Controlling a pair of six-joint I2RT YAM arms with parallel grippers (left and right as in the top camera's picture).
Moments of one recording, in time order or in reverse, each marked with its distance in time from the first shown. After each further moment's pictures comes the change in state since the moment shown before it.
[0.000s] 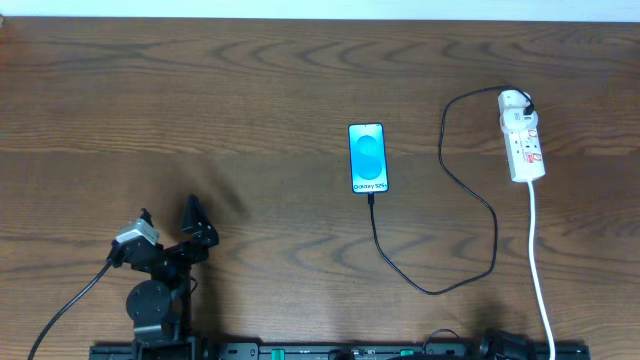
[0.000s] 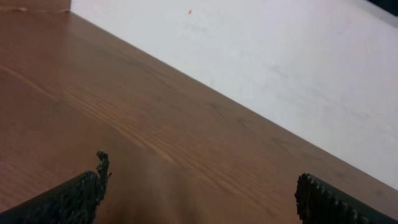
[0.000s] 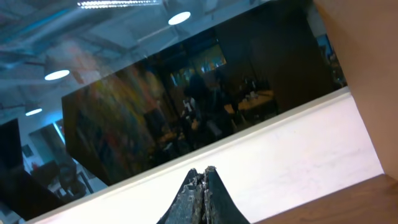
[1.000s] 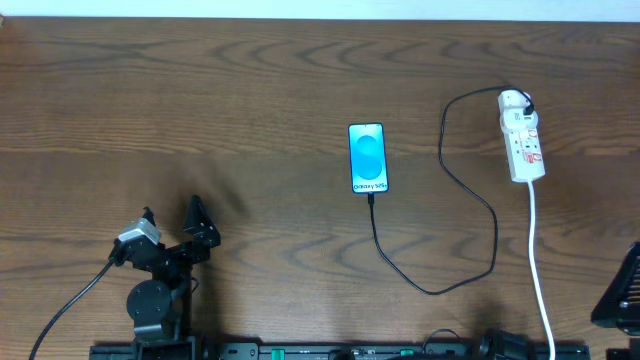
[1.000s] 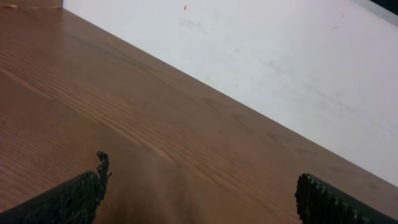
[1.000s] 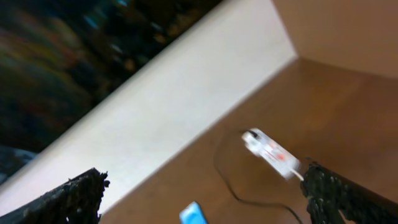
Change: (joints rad) left arm 0.000 0.003 -0.002 -0.004 0.018 0.003; right arm 0.000 -0.005 -0.037 -0.422 0.157 0.095
